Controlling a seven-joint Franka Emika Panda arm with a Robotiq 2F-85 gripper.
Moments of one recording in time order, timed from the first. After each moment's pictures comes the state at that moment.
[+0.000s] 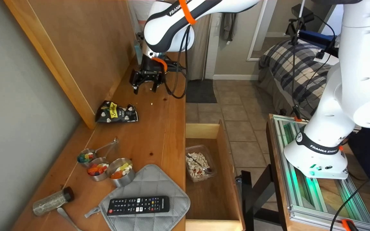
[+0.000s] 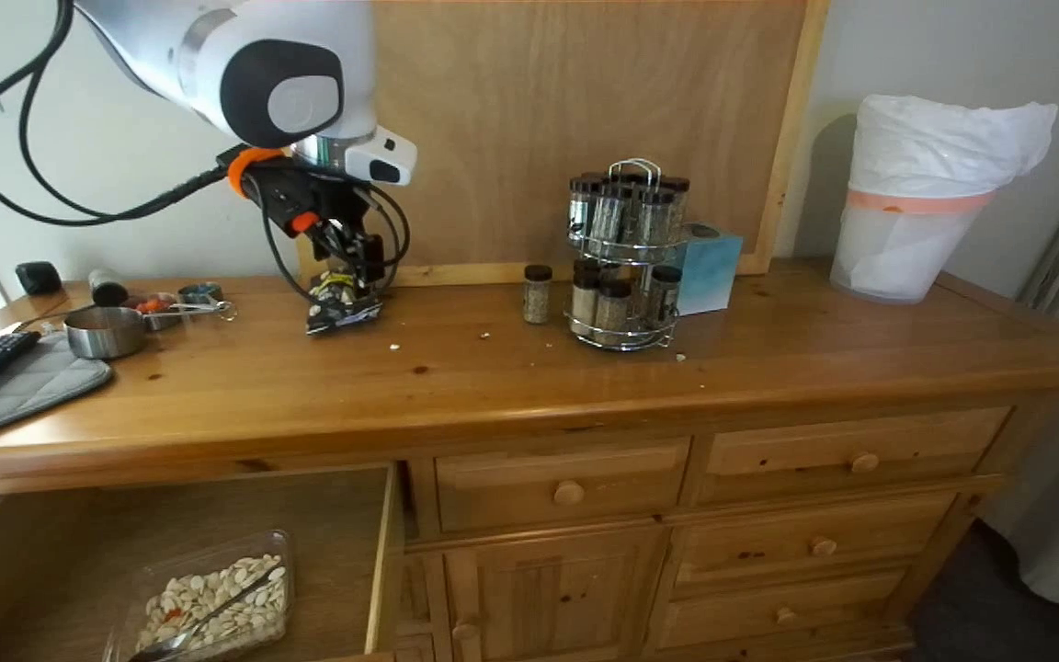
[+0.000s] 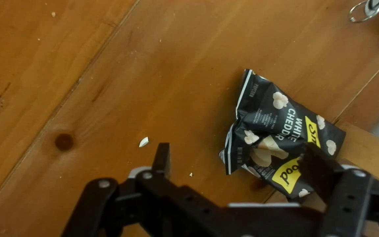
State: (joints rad) arm -0.05 0.42 -0.08 -1.82 0.42 2.45 0.22
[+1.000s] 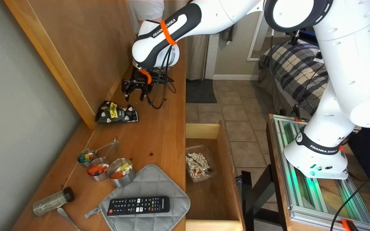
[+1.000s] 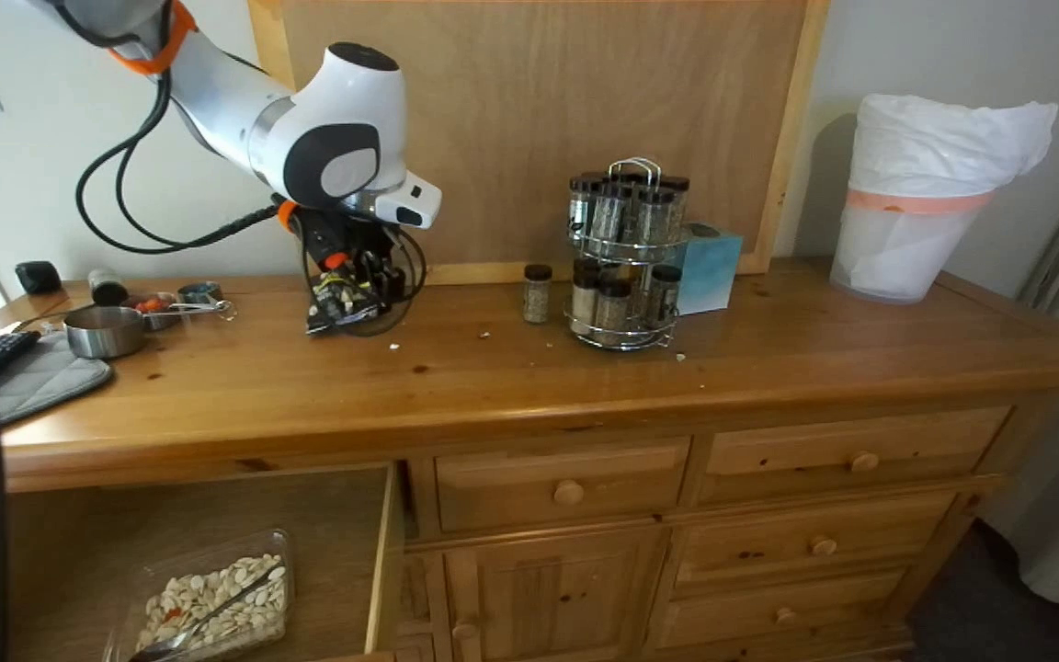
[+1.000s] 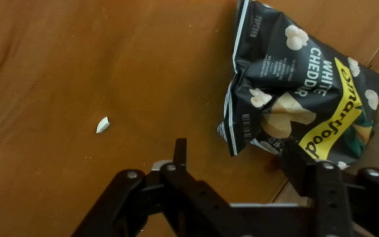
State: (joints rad) arm -0.11 0.67 -0.03 -1.59 0.44 2.52 0.33
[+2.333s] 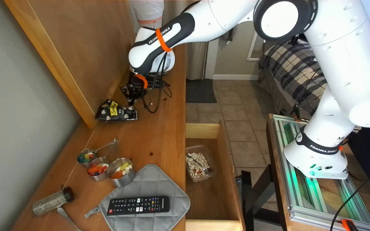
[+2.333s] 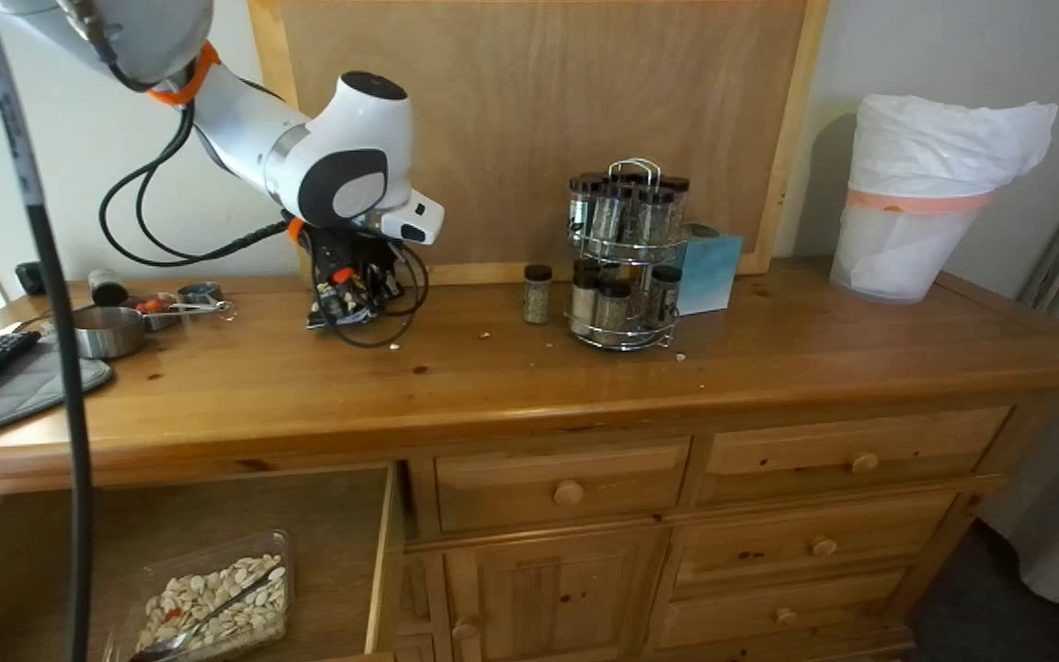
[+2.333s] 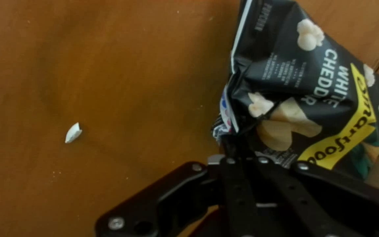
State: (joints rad) arm -0.12 0.76 0.00 -1.50 0.44 2.52 0.33
